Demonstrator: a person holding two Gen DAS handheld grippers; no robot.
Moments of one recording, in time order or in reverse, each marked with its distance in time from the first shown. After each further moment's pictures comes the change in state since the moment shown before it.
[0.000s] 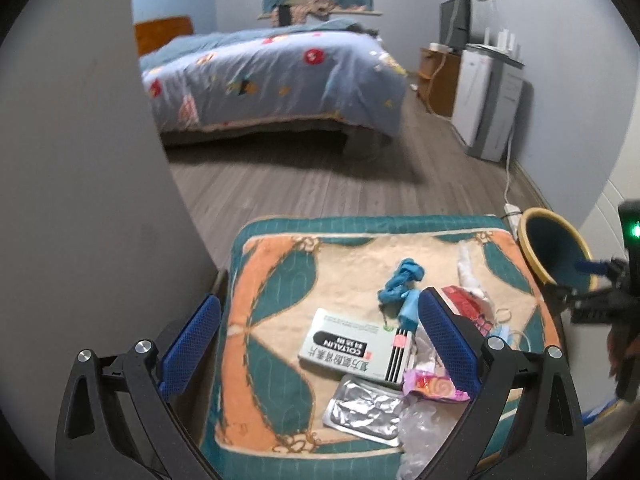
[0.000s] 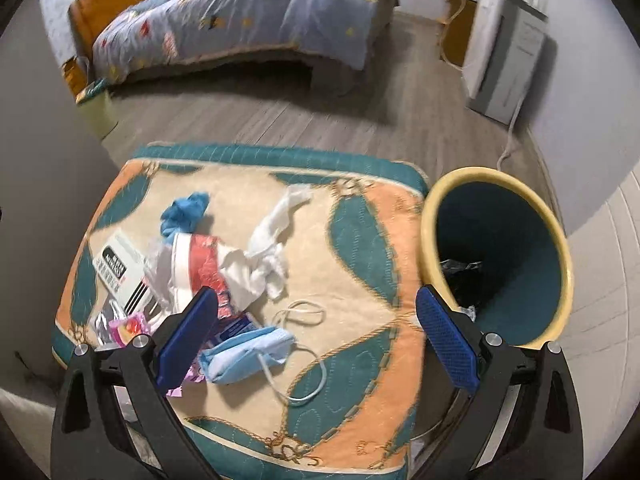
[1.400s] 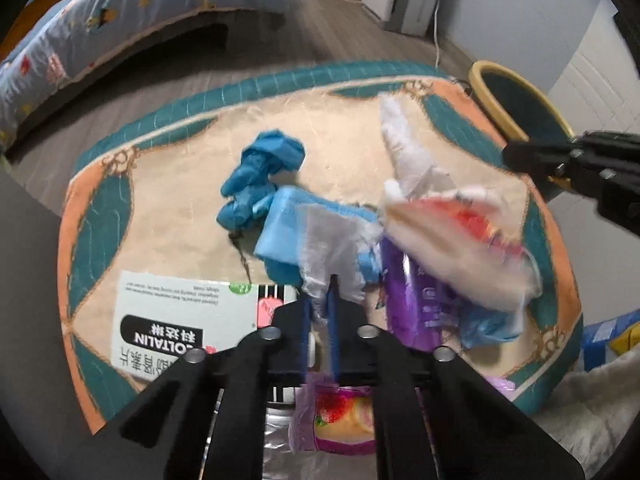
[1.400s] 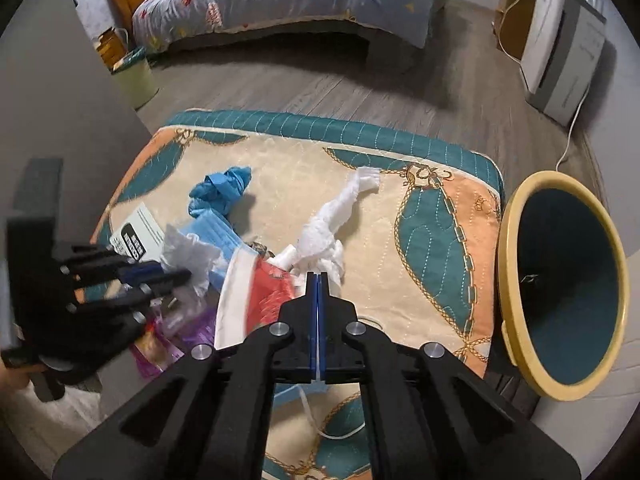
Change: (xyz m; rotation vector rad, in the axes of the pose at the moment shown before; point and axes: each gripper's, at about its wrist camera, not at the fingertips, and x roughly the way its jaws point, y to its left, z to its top) left arm 0.152 -0.109 -0.057 0.249 0.353 -0.261; right arm 0.049 0.015 0.011 -0.075 0.082 0.148
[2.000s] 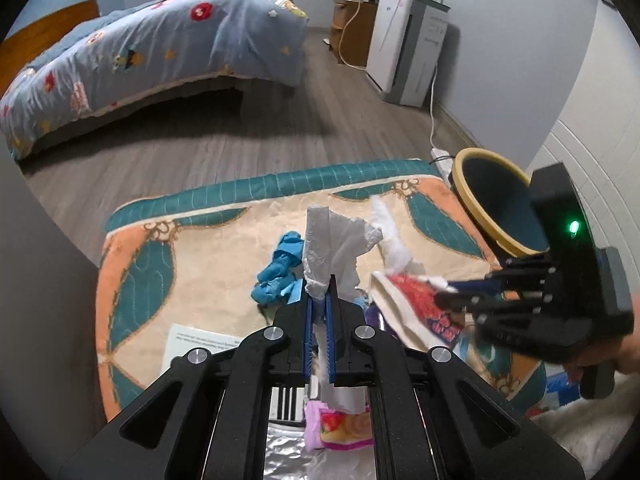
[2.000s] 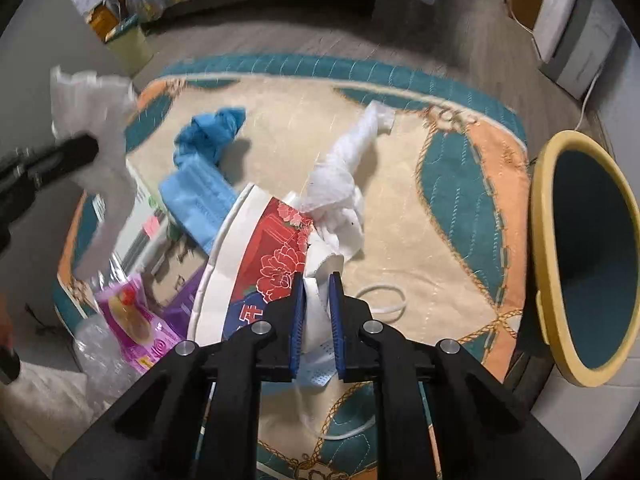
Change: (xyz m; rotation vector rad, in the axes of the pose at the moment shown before) left arm -0.073 0.008 0.021 -0.050 -0.225 -0.011; right arm 0.027 0.000 -0.010 0.014 0.115 0.015
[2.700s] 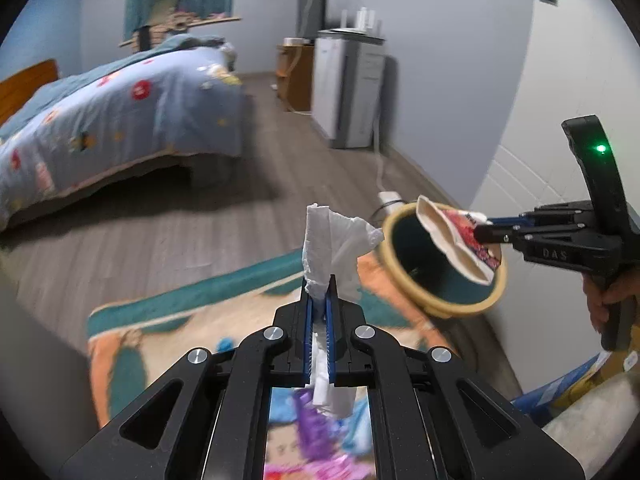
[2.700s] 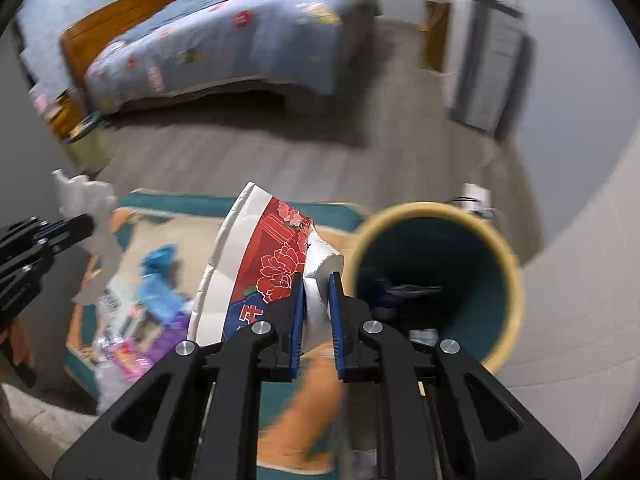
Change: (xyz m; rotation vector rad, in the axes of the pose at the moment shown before) left arm -0.031 -0.080 0.080 0.164 -0.142 -0.114; right arm -0.159 -0.122 0.003 0.177 -0.257 -0.188
